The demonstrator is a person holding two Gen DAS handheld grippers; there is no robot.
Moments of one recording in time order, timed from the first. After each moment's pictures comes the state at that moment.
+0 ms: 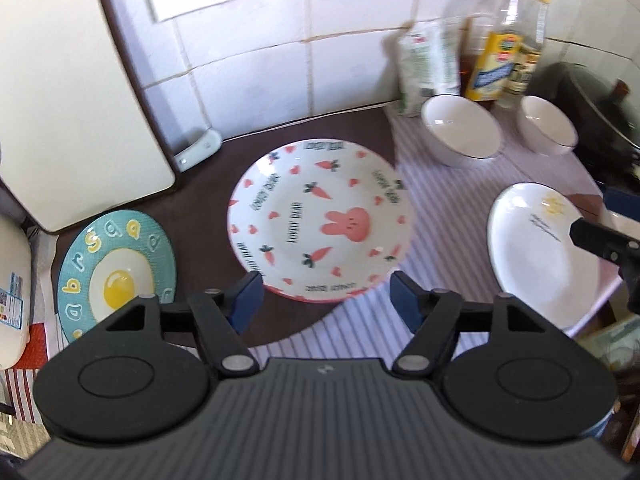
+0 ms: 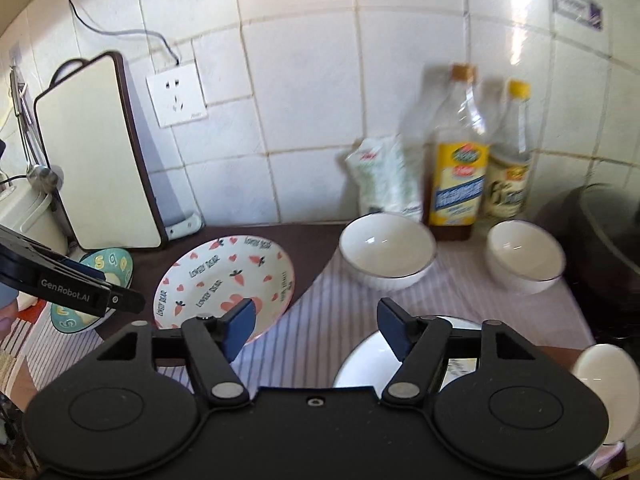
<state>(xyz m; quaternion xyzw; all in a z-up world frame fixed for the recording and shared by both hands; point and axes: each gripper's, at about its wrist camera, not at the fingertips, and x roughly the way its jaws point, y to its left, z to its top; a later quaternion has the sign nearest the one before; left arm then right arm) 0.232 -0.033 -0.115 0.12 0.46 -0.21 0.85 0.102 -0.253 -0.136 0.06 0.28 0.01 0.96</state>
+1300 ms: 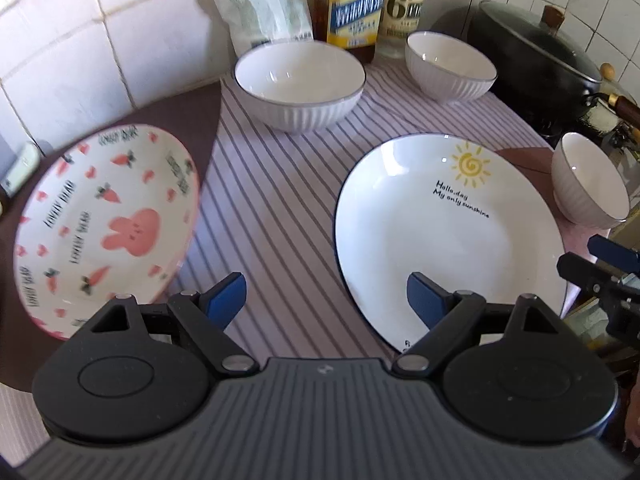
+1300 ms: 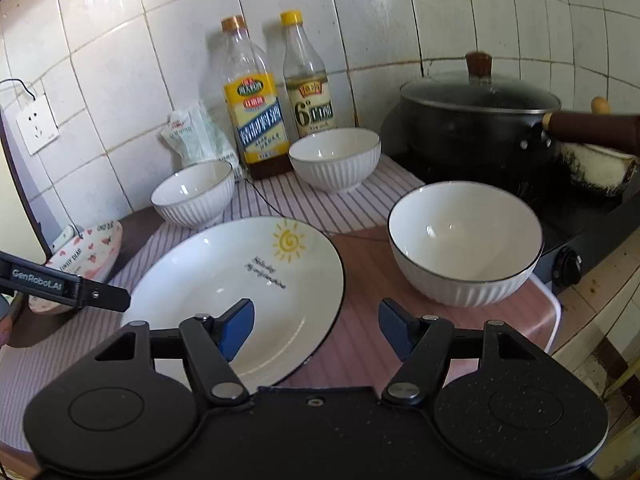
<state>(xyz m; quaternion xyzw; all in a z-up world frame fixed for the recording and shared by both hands) 0.202 -0.186 -0.227 0.12 0.45 -0.30 0.83 0.019 -0.387 -0.279 0.16 0.24 -0.12 0.95</state>
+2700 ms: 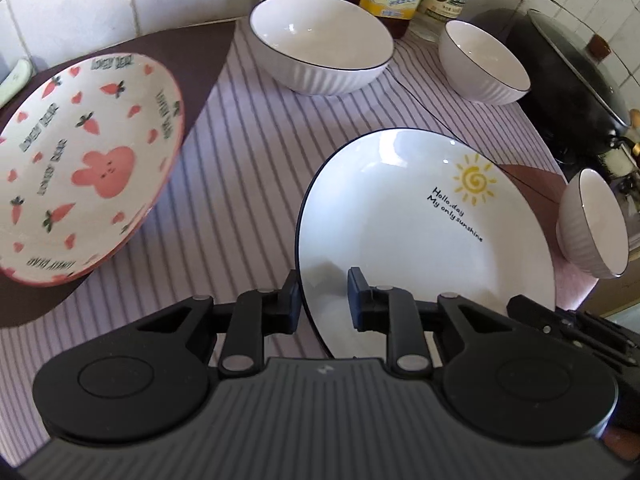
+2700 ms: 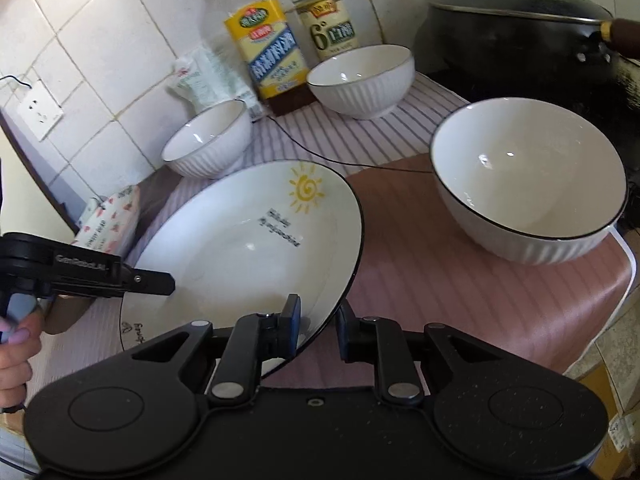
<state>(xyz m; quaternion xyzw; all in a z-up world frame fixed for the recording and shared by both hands) 0.215 -0.194 -0.232 0.03 0.52 -0.26 0.81 0.053 -0.403 -0.296 0.24 0.32 -0.03 0.92</state>
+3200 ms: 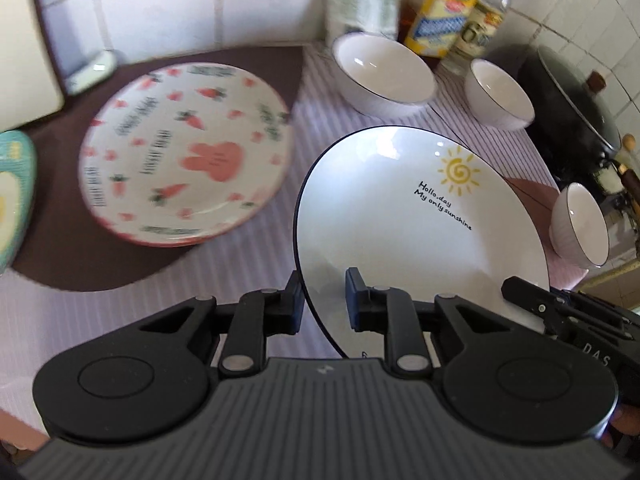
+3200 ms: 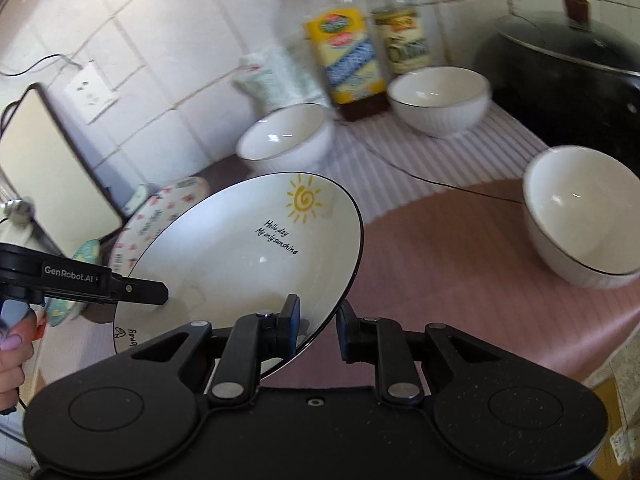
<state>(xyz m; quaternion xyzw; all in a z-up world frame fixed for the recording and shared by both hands) 0.196 -0.102 -0.186 0.01 0.51 -0.24 0.83 0.060 -0.349 -0.254 0.21 0.33 0.01 0.92</state>
